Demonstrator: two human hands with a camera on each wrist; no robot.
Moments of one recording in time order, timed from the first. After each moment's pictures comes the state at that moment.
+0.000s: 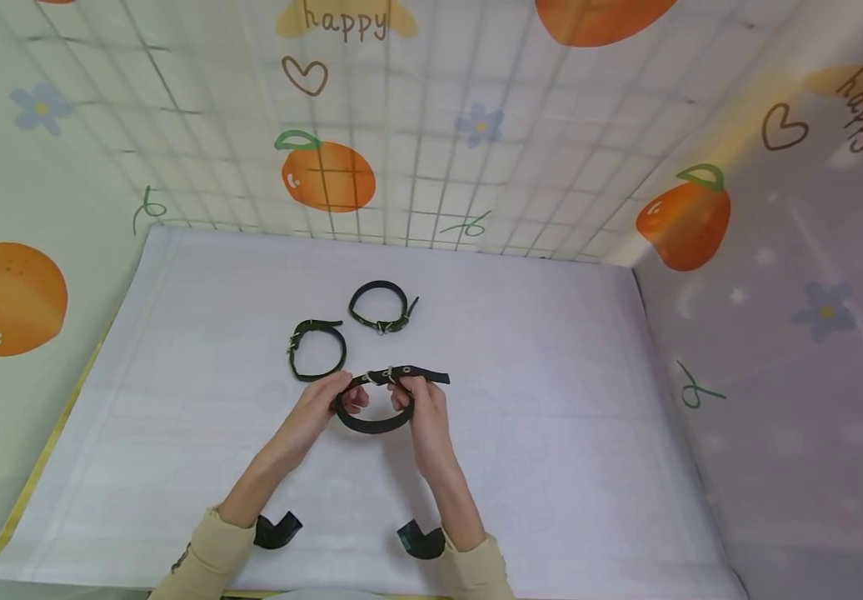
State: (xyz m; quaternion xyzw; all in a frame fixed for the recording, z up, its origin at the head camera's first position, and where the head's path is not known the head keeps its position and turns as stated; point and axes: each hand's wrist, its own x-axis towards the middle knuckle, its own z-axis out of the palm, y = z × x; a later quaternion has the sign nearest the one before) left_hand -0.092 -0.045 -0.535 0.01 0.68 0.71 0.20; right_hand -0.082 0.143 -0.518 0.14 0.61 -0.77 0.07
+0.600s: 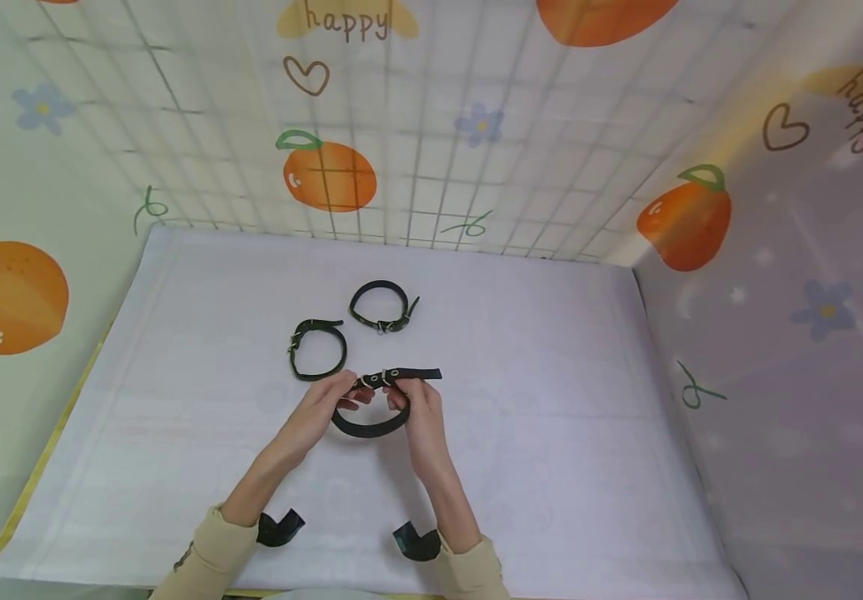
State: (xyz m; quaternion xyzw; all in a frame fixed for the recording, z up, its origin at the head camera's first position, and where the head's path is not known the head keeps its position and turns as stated) left_hand -0.090 -0.043 -0.526 0.05 0.72 0.67 0.19; right_hand -0.080 0.136 -0.519 0.12 0.61 -0.78 0.07
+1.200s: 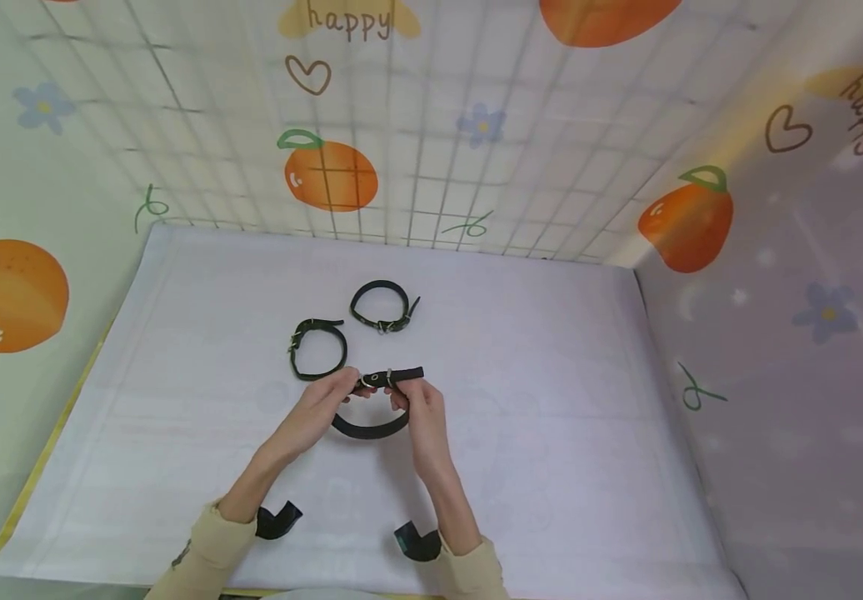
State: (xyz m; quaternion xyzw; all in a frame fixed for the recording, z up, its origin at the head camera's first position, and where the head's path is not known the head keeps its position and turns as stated) left_hand -0.091 -0.047 -0.521 0.08 0.76 0.63 0.16; right_hand -0.078 0.137 -0.518 0.12 0.64 -0.76 0.05
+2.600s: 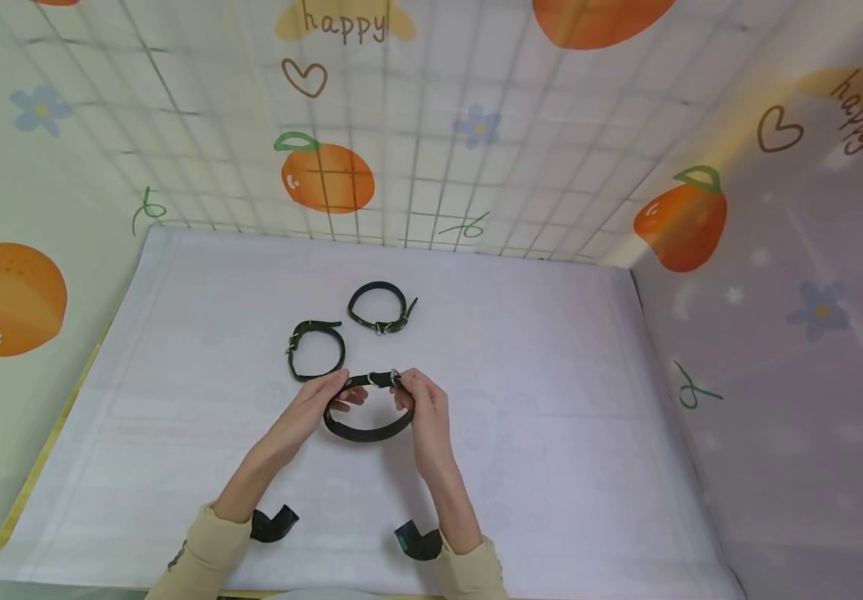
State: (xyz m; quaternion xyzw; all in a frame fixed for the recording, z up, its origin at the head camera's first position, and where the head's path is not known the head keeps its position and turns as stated) left_hand -0.095 -0.054 -0.531 0.03 0.71 0.67 0.22; right_hand -0.079 0.145 -0.516 0.09 0.63 -0.77 0.04
